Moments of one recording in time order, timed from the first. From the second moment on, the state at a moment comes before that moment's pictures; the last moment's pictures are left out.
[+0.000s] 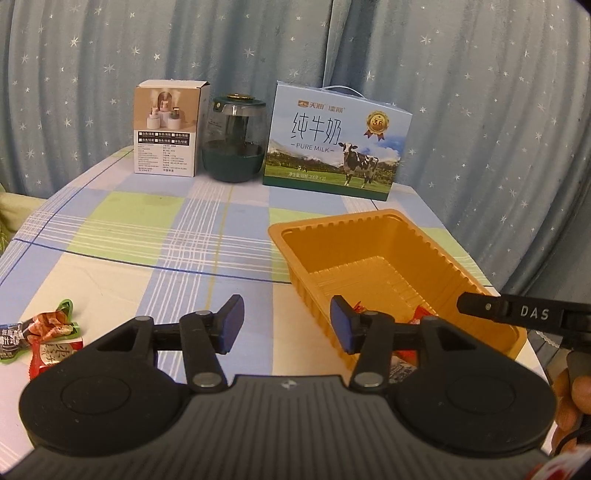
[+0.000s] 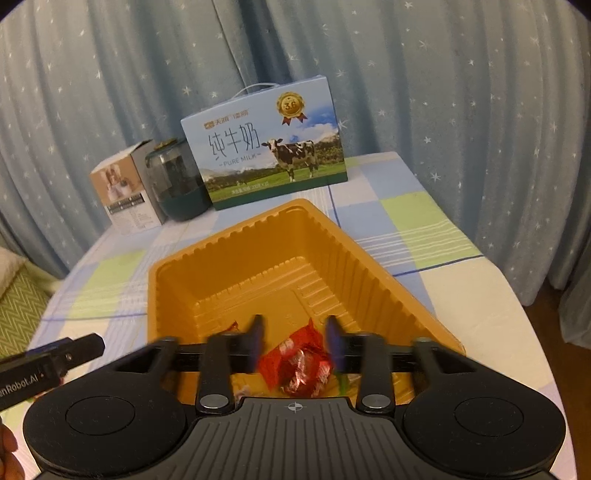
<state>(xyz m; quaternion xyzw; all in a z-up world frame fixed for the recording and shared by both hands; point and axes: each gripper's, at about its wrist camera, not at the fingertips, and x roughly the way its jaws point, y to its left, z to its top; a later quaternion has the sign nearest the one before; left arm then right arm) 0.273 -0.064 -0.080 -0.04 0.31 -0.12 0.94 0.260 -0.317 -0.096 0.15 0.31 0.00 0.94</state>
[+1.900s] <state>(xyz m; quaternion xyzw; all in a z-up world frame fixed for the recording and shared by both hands) 0.248 0.119 -0.087 -0.04 0.33 0.08 0.94 0.268 -0.138 -0.090 0.07 0.30 0.19 0.93</state>
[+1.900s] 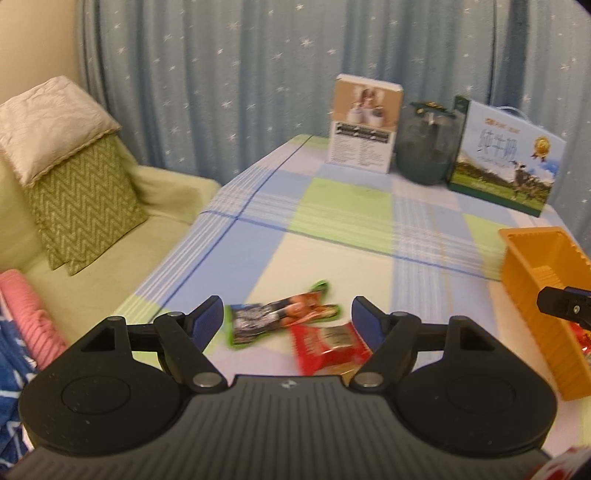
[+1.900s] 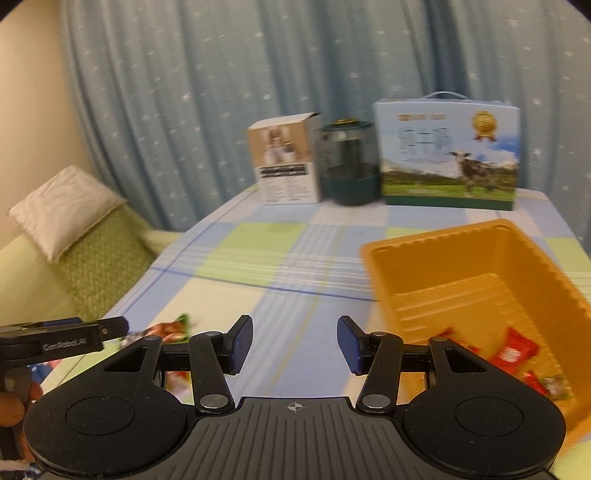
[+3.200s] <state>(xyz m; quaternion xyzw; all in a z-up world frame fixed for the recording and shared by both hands) 0.248 0.154 -0.117 -0.01 0.39 0.05 0.92 0.321 -0.033 -0.183 -0.08 0.35 0.34 0.87</state>
